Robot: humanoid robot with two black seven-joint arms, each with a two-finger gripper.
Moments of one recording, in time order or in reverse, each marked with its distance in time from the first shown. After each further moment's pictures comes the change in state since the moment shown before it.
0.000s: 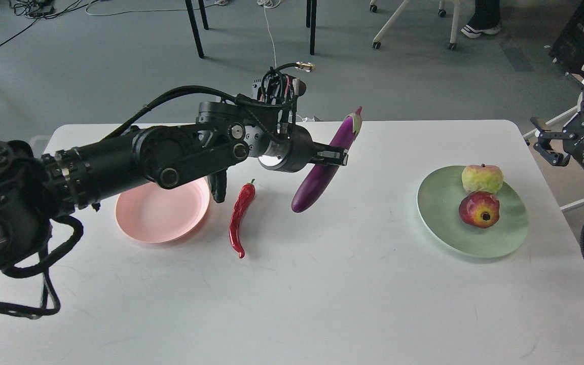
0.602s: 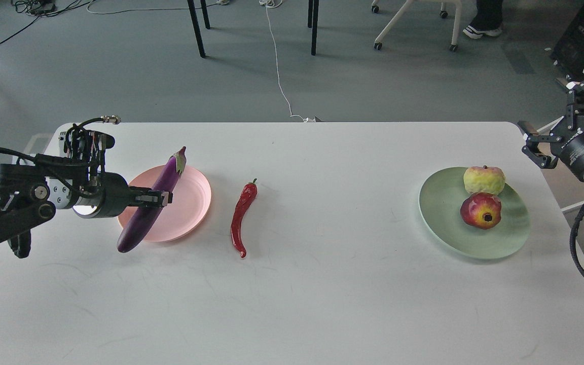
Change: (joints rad) left arm 0.311 0.586 0.008 -0.212 0.267 0.055 -0.133; right arm -0.002 0.032 0.000 -0.009 -0.020 0.000 0.000
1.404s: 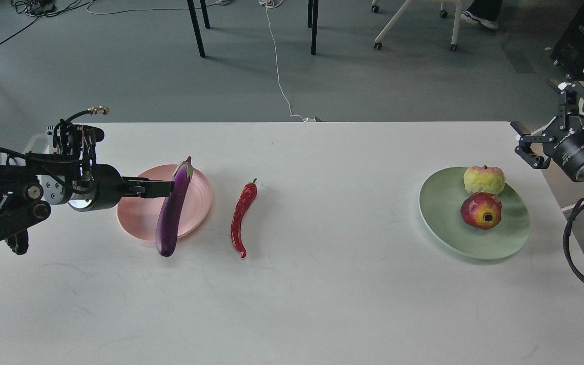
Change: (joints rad) left arm 0.000 0.016 -0.038 -0.043 0.013 0.074 0.001; right arm 0.003 0.018 -0.001 0.001 -0.003 0.000 0.000
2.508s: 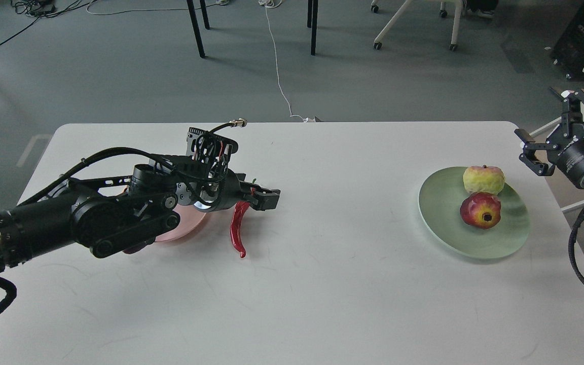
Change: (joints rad) left arm -0.038 -0.466 -0.007 0.141 0.214 0.022 0.125; right arm -0.024 -0.014 0.000 0.002 -0.008 0.000 0.000
